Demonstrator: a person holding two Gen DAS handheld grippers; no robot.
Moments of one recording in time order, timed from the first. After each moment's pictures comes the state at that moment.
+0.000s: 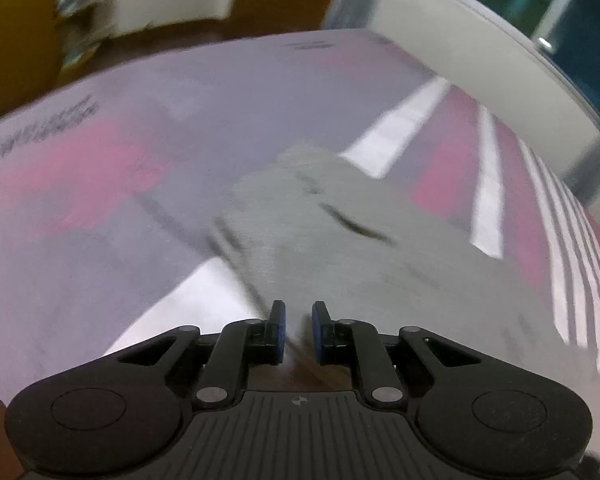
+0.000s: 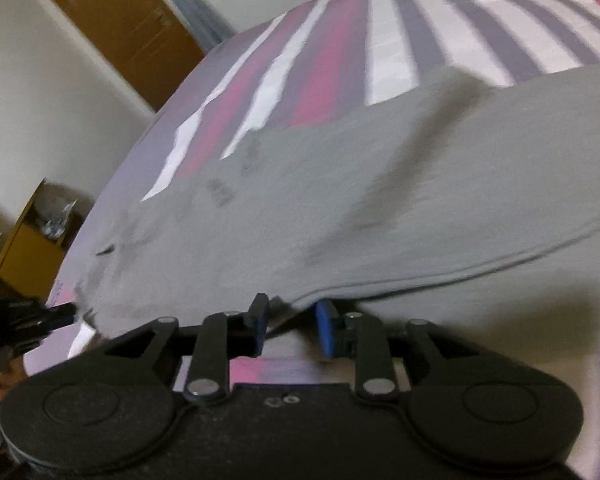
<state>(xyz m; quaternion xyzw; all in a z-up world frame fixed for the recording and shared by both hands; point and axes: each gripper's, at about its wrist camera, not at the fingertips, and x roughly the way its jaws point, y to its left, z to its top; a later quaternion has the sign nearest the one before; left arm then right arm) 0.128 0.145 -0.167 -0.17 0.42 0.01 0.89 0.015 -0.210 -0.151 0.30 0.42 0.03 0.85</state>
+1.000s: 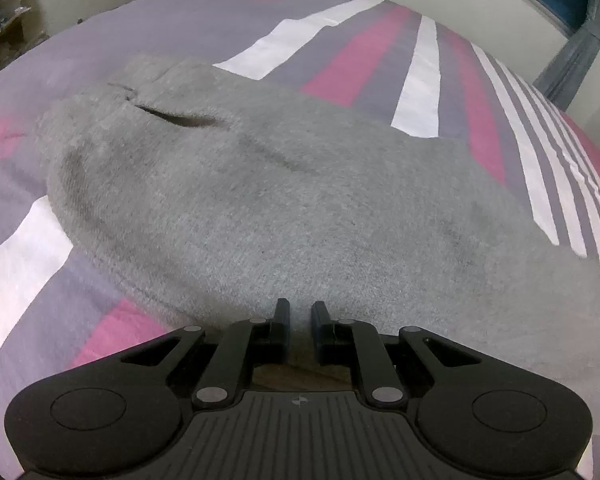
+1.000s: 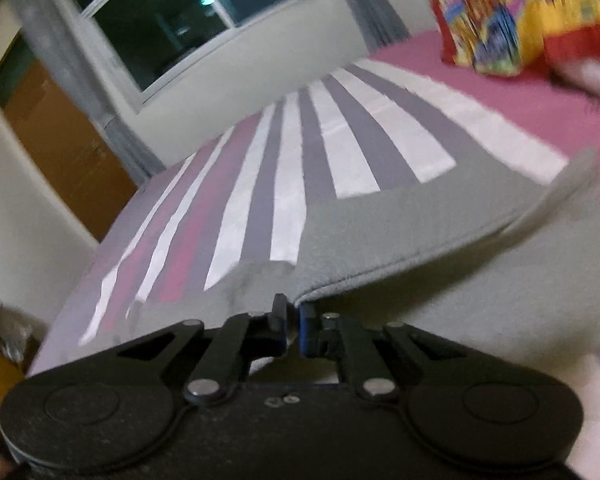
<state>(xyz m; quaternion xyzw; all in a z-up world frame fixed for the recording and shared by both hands) 0.139 0.031 -0.203 -0.10 0.48 -0.05 0.87 -0.056 -0.344 -0.121 0.32 0.28 -0.10 0.90</state>
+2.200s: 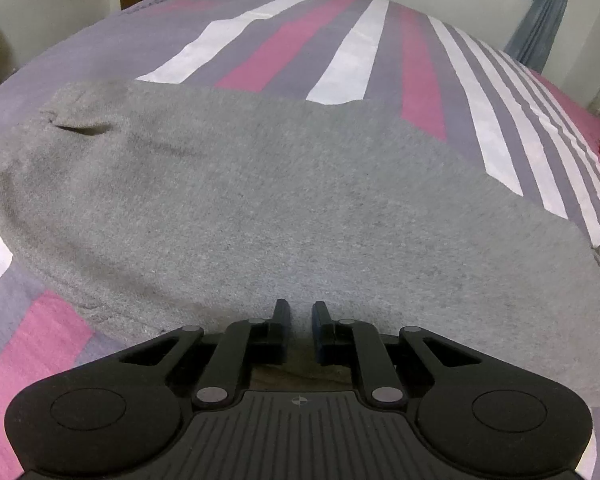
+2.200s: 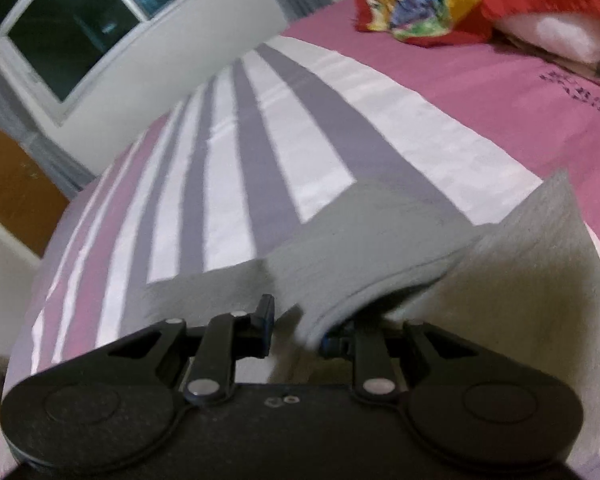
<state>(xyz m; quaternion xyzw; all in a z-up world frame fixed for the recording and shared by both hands) 0.122 -0.045 -0.199 -0.04 0.48 -0.07 0.87 0.012 -0.483 -0.181 0.38 0.33 -0.19 0.84</state>
